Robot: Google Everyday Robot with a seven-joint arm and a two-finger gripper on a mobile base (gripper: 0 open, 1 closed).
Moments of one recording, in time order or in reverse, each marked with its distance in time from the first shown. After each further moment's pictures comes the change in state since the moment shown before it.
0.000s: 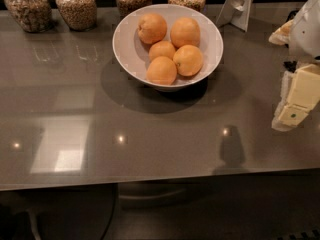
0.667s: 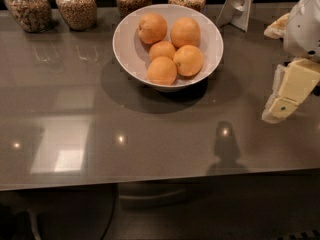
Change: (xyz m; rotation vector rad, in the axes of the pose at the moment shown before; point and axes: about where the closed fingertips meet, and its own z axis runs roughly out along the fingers) arm -0.015 -0.012 0.001 0.033 -0.065 0.005
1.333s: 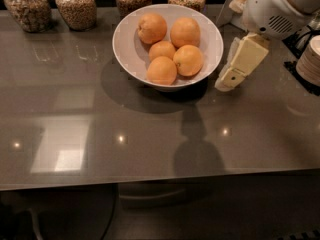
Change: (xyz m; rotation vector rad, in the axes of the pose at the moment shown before) arm -0.077 -0.047 0.013 0.104 -0.221 -0.018
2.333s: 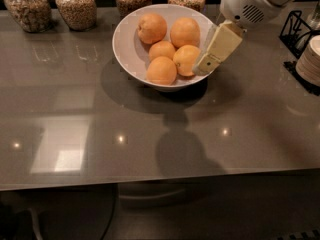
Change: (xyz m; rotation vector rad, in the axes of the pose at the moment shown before) arm -0.044 -0.022 0.018 0.051 -0.098 -0.012
